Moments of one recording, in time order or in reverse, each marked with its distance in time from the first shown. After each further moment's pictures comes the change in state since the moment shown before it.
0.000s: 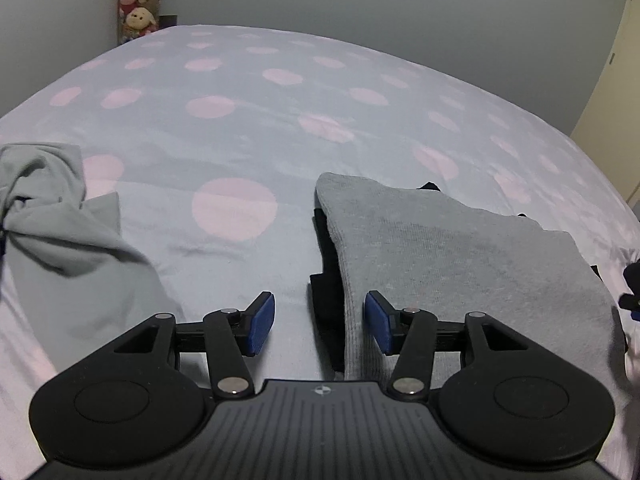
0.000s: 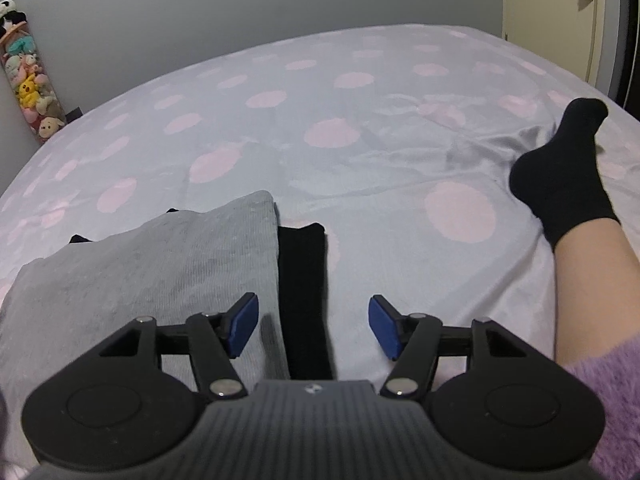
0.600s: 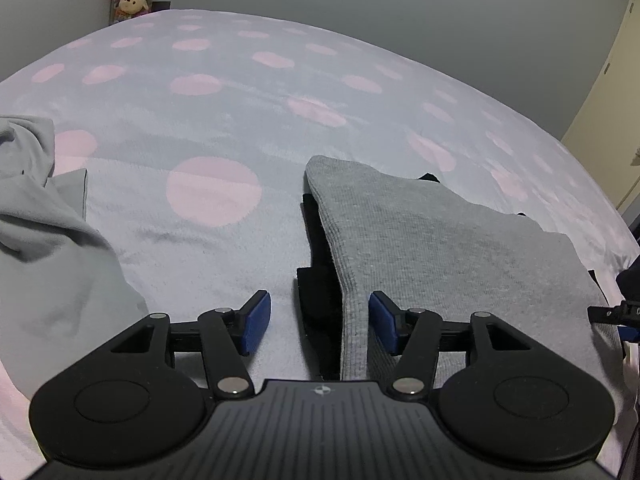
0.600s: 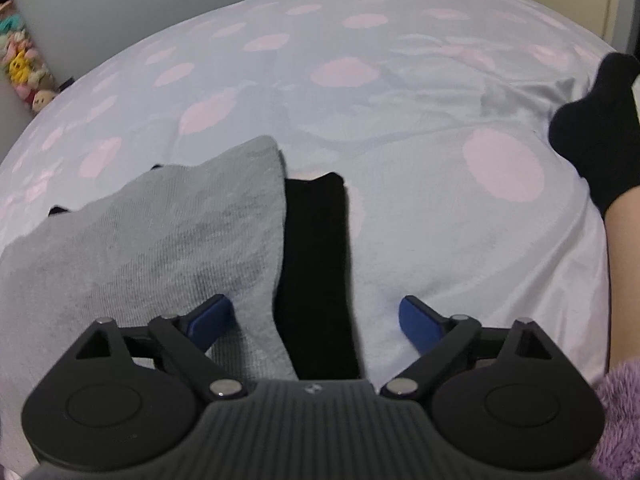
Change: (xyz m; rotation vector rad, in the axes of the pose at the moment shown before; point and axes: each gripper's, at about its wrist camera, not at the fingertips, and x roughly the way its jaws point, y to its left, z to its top) left arm 0.024 0.004 -0.007 -0.032 0.022 -0.044; right arm 0.047 0.007 -0.005 -0.002 0.135 0.014
